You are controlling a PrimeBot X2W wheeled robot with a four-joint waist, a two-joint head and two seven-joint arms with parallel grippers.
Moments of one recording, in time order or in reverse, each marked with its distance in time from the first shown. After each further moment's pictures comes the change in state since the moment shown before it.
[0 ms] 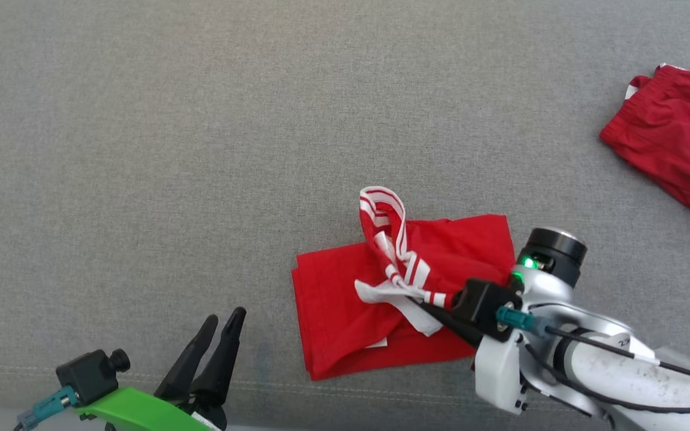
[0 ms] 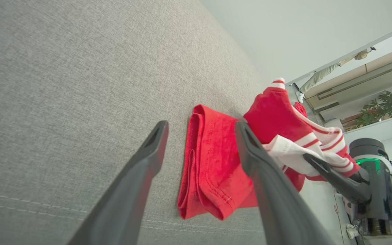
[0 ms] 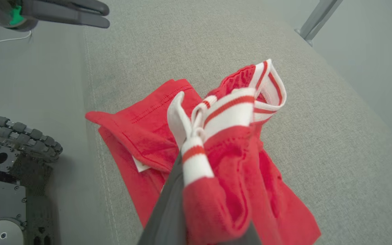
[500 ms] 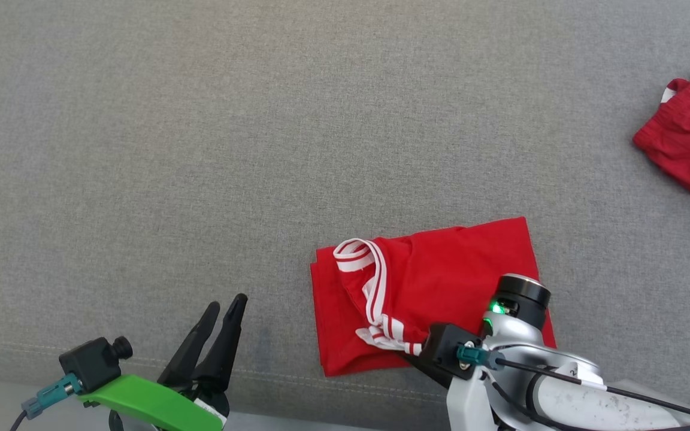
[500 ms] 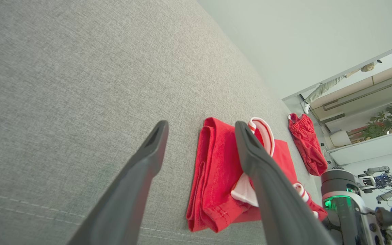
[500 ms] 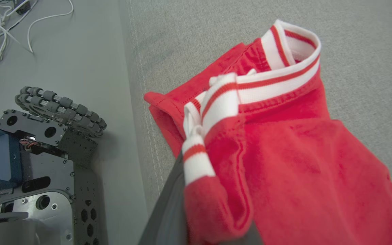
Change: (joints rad) left arm -0.049 -0.031 -0.003 0.032 0.007 -0.011 0.001; right arm 0.051 0.083 0.105 0.070 -0.012 0.003 0.048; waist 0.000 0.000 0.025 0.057
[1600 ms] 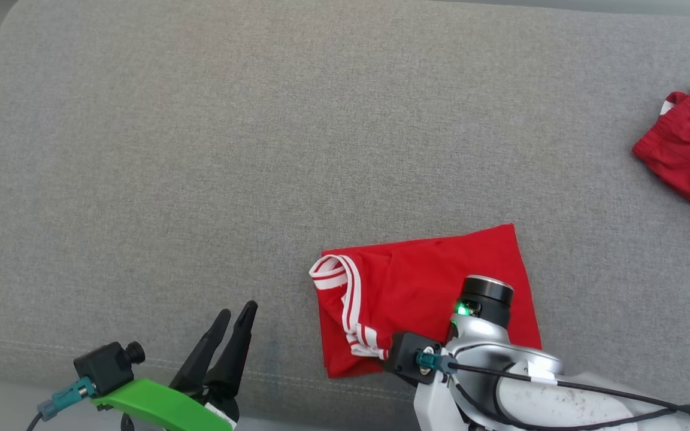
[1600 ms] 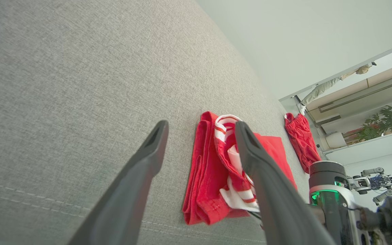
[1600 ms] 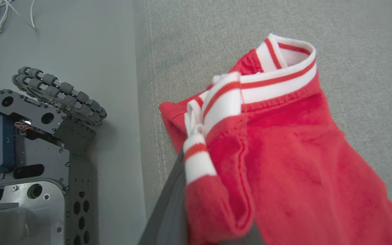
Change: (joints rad) left arm -0.003 -0.028 -0.018 0.049 0.000 -0.026 -0.001; right arm -0.069 0.097 0.084 0.140 -0.044 0.024 0.000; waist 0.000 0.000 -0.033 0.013
